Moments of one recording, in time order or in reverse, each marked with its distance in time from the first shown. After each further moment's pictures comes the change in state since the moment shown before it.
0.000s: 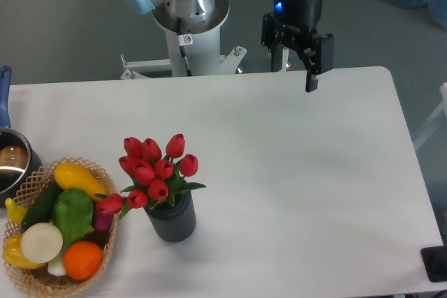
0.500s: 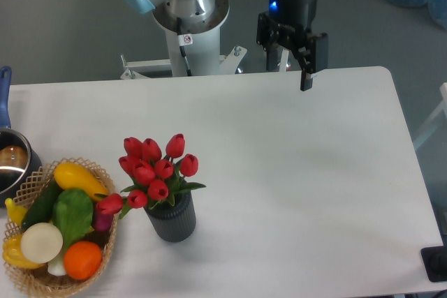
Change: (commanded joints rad) arm -0.003 0.009 -0.011 0.006 -0.003 -0.003
